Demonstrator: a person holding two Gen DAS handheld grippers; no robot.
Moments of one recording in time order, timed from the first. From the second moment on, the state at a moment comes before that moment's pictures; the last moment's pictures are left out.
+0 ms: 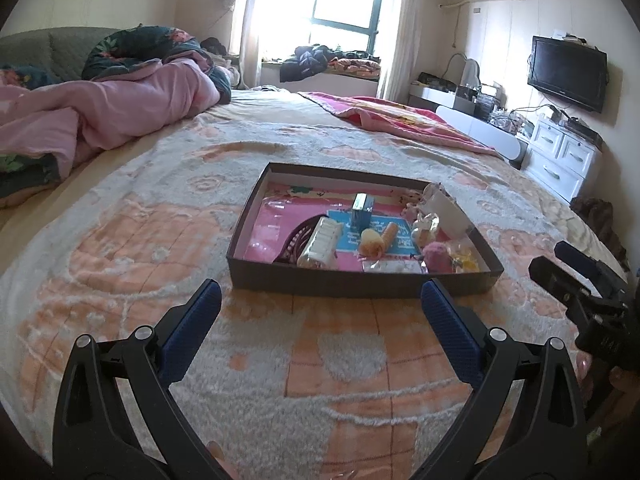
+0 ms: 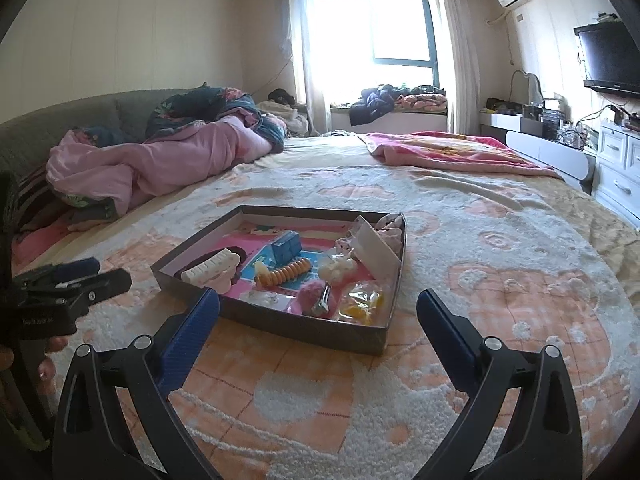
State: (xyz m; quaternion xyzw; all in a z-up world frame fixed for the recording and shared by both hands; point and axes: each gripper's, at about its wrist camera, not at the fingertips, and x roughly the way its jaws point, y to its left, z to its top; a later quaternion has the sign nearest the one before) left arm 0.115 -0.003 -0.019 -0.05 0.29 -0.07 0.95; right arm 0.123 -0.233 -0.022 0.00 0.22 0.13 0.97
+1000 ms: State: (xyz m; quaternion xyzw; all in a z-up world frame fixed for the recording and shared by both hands) left arm 0.087 -0.011 -0.026 -0.02 0.25 -0.06 0.97; right arm 0.082 -0.237 -0.037 0.01 0.21 0.10 0.97
